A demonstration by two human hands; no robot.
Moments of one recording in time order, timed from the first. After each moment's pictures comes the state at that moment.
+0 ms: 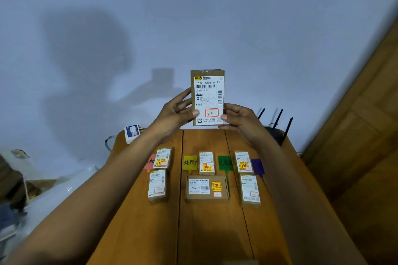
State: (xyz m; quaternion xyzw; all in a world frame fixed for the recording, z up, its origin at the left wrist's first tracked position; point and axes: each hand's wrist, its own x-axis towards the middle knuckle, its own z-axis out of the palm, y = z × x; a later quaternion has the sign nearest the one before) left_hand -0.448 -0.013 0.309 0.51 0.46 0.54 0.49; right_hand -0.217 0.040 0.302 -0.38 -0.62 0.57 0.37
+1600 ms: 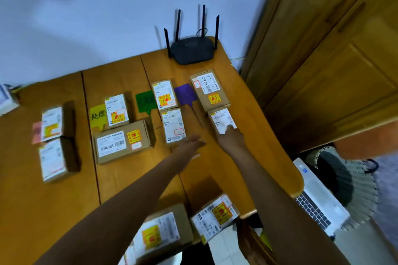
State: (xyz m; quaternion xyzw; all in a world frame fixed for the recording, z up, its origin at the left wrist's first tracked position) left_hand -0.106 0.024 -0.017 0.28 0.60 0.23 0.71; right_hand 0.050 0.037 0.011 -0.81 -0.46 0.36 0.01
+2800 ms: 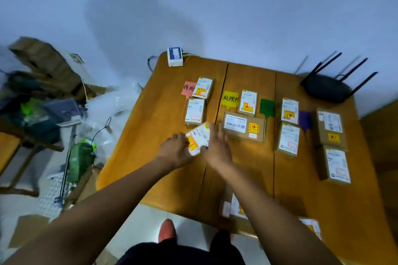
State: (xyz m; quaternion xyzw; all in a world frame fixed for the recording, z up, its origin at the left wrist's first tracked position) left_hand -0.489 -0.202 0.043 0.50 0.83 0.04 0.24; right_hand -0.344 -0.124 0.050 -0.52 -0.79 0.32 0.00
